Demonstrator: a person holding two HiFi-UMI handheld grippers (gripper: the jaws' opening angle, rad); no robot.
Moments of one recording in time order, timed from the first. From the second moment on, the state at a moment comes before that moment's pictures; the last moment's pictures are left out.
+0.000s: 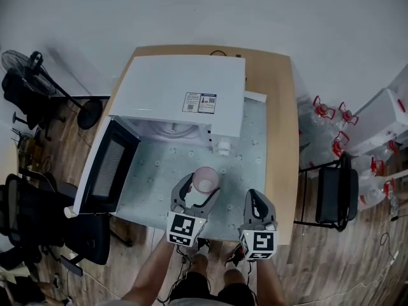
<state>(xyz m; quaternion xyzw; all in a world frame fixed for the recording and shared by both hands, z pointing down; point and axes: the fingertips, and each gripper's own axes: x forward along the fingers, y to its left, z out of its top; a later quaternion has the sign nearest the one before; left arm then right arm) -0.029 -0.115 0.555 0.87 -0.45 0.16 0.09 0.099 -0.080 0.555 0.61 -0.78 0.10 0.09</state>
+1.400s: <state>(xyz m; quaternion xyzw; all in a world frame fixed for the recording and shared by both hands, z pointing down) 0.089 -0.063 0.642 0.90 -0.39 0.18 0.11 0.191 -0.033 0.634 0.64 -0.74 0.16 0.11</state>
